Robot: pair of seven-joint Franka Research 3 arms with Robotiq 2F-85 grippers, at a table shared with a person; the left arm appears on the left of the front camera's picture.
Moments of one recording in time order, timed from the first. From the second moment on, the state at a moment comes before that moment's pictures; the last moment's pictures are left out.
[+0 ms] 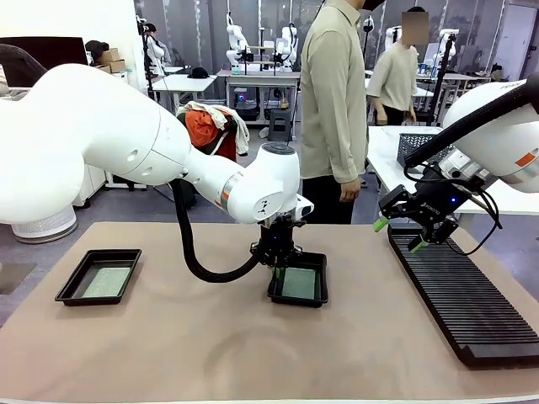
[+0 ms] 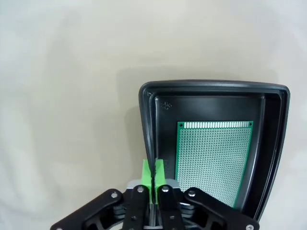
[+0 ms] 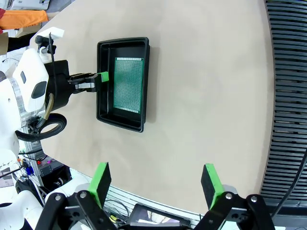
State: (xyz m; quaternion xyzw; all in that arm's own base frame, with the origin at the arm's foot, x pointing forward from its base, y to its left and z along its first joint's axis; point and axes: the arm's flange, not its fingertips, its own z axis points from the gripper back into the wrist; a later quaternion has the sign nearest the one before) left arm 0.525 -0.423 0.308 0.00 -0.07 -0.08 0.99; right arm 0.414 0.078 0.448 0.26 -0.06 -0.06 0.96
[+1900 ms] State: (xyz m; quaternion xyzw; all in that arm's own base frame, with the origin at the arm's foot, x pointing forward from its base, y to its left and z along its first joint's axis) left arm 0.494 -0.244 0.344 -0.17 -0.09 -0.01 0.98; right arm 0.414 0.078 0.448 0.26 -0.06 -0.06 0.96
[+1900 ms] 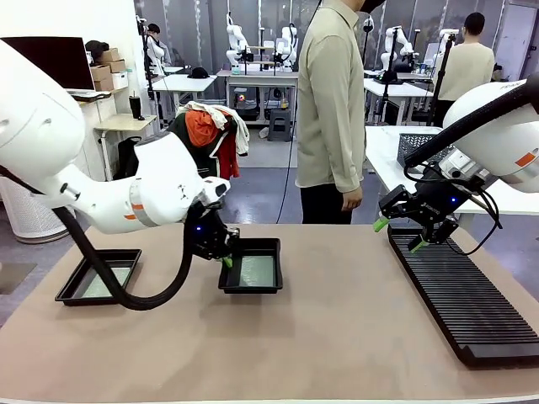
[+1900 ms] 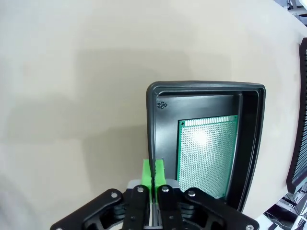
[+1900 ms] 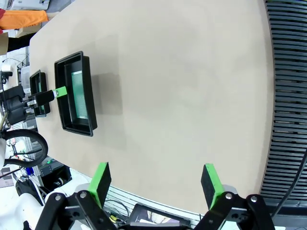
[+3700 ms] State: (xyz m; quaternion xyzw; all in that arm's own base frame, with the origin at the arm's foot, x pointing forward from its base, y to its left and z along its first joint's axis) left arm 0.506 -0.085 0.314 -0.13 -0.11 0.02 0.98; right arm 0.414 0.078 0.448 0.26 -0.06 -0.06 0.96
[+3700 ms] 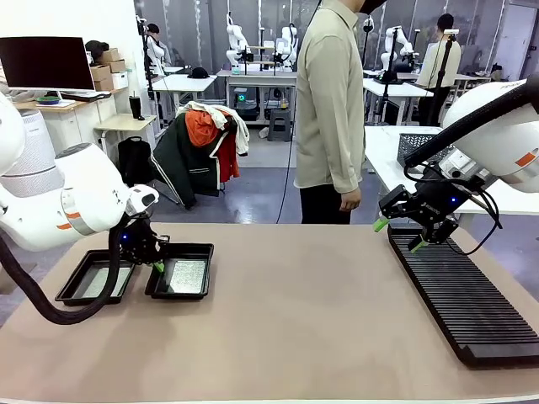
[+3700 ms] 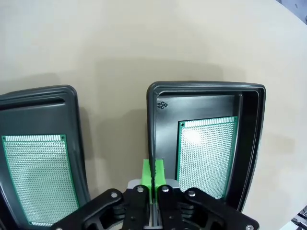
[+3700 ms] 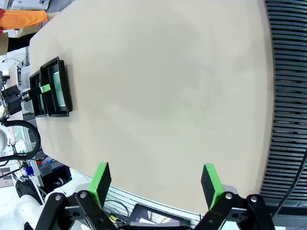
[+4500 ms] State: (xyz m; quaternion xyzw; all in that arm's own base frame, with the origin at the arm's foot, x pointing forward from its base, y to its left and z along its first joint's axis) left arm 0.510 -0.074 0.309 -0.11 -0.11 0.01 0.99; right arm 0.414 0.078 0.448 0.26 -0.06 -0.06 0.96
